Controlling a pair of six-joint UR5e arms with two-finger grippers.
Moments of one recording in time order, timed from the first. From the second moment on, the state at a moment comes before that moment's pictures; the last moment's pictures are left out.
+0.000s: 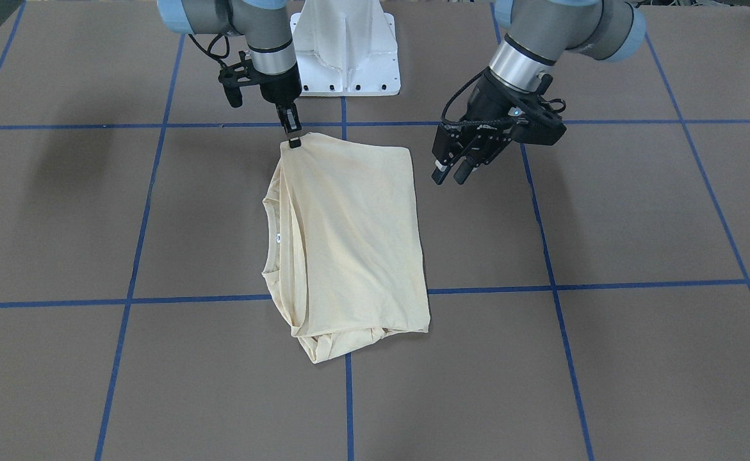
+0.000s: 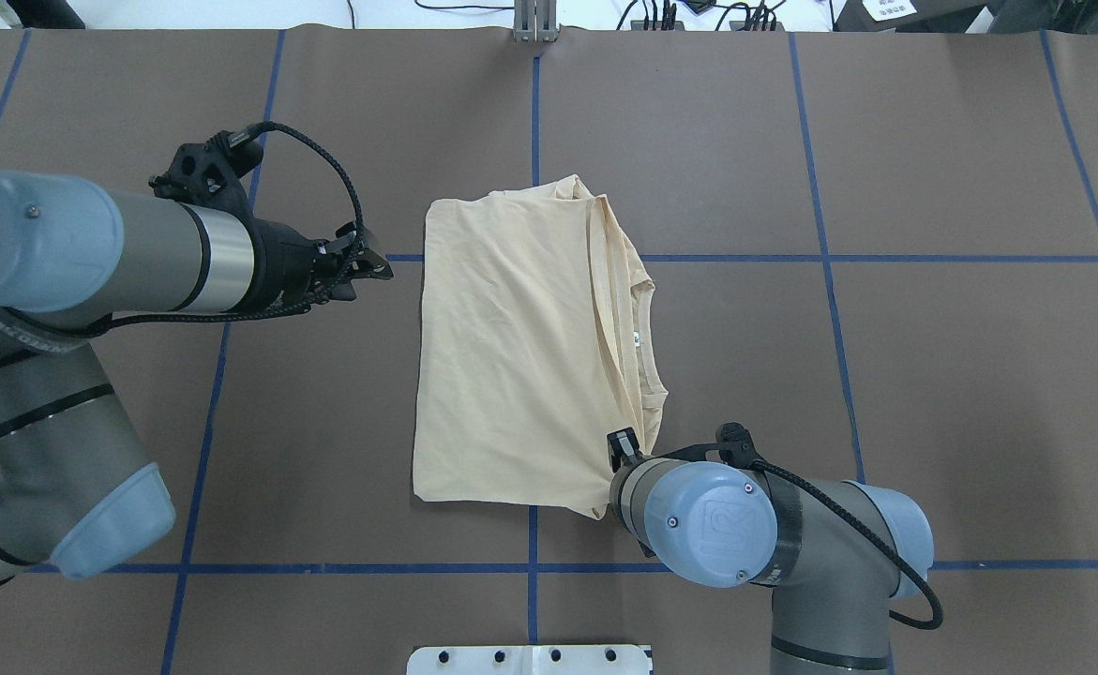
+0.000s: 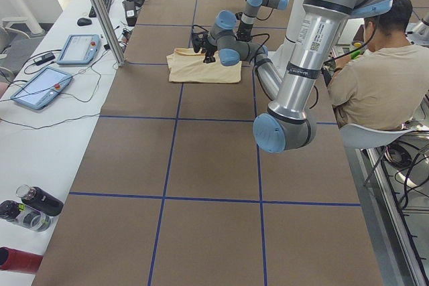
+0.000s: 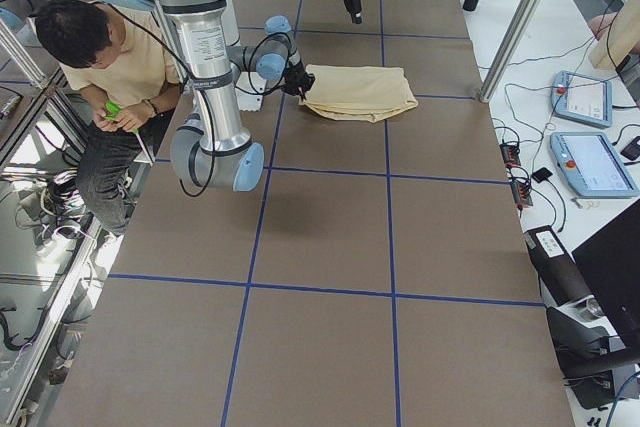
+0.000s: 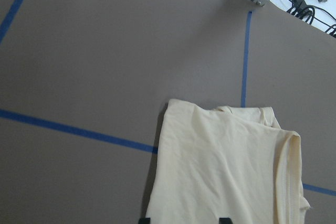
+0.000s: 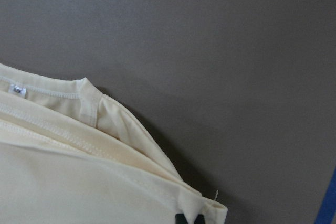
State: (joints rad) left arm -0.60 -1.93 -1.99 -2.01 -1.77 -1.70; right arm 0.21 -1.15 1.95 -1.51 1.50 2.70
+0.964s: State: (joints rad) left arm -0.28 -1.85 -1.97 -2.02 -1.58 -2.18; right arm 0.20 -1.16 1.97 -1.51 1.50 2.70
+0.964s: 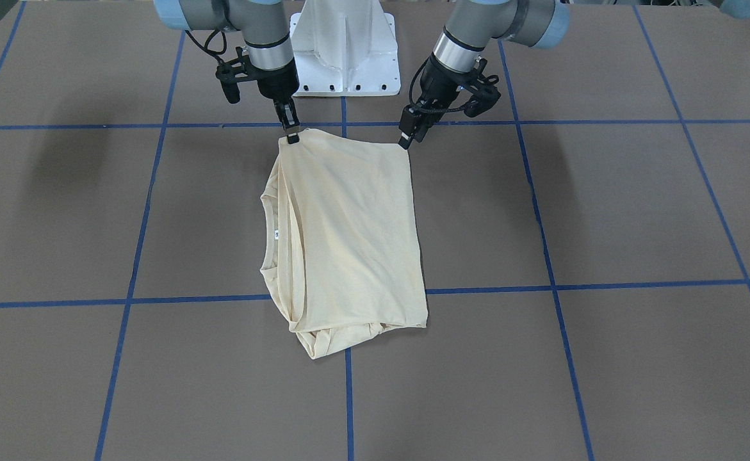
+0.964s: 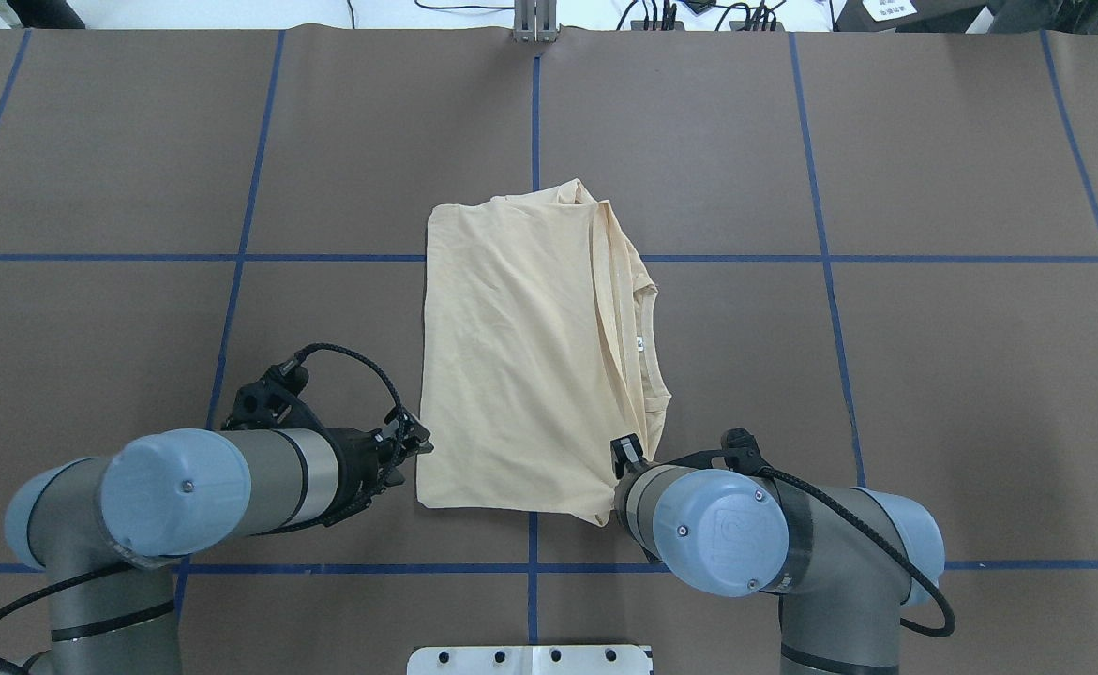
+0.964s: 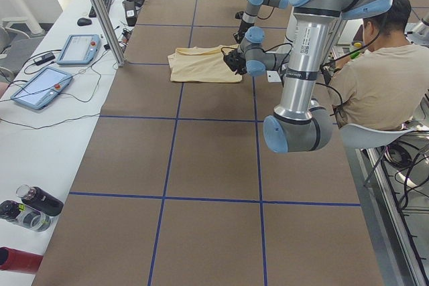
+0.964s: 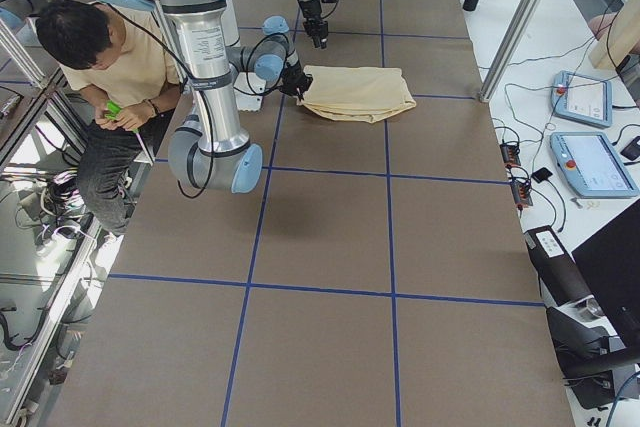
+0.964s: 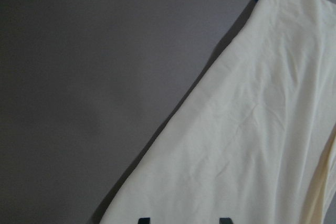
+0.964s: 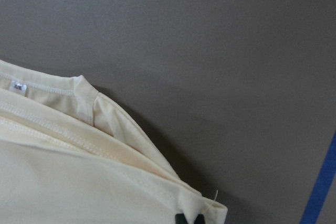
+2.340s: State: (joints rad) left arm -0.20 -1.87 -1.89 -2.03 -1.56 -2.22; right arm 0.20 -1.16 1.97 -1.51 1.50 2.70
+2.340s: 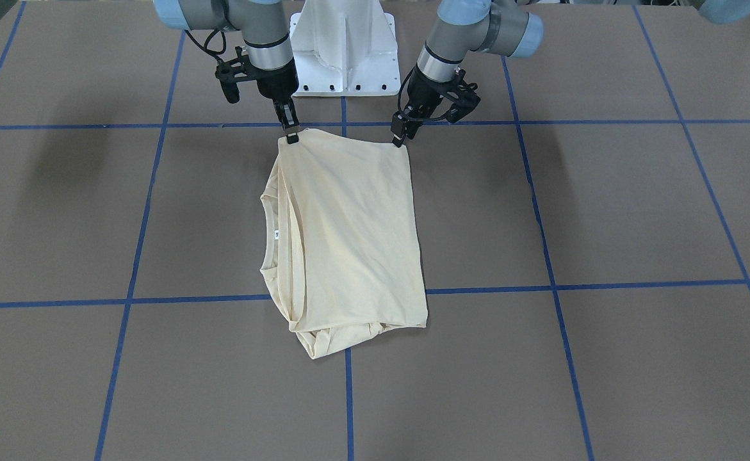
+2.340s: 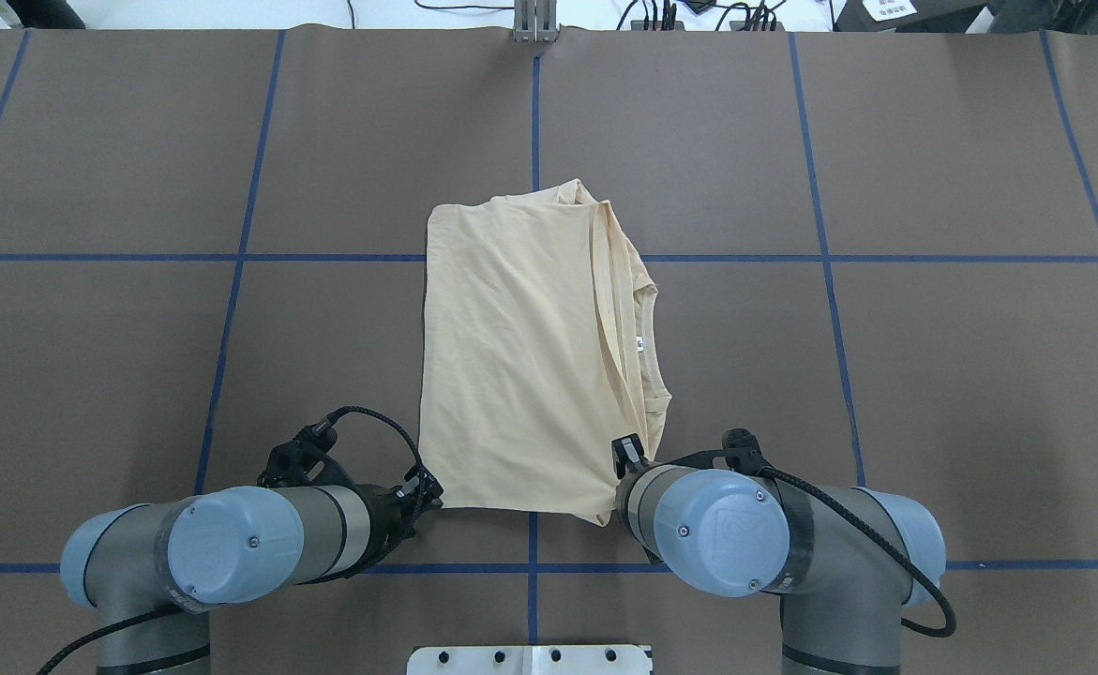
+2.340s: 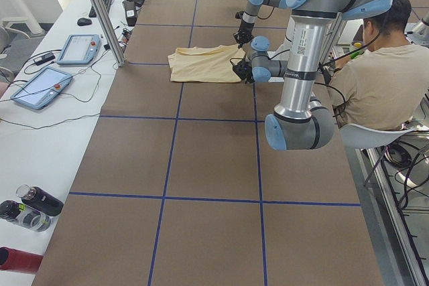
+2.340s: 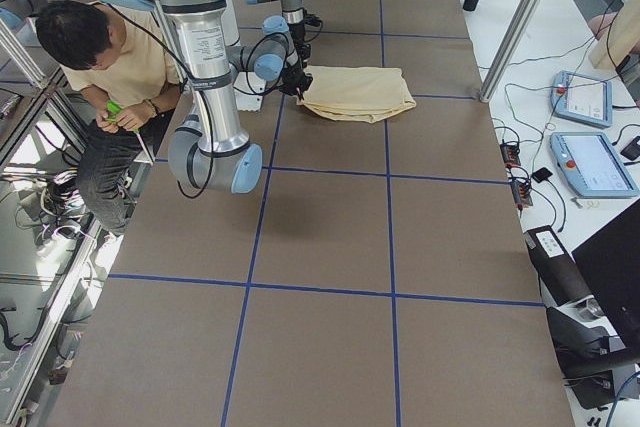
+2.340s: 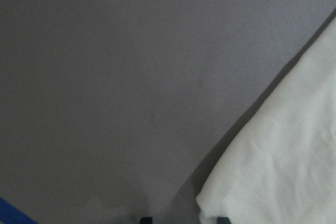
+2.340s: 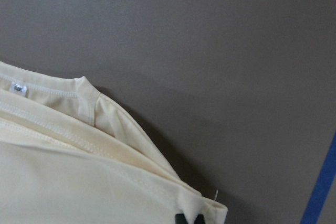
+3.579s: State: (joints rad) left arm -0.21 -1.89 -1.86 -2.05 -1.55 -2.23; right arm 0.20 -1.16 1.97 -1.51 1.50 2.70
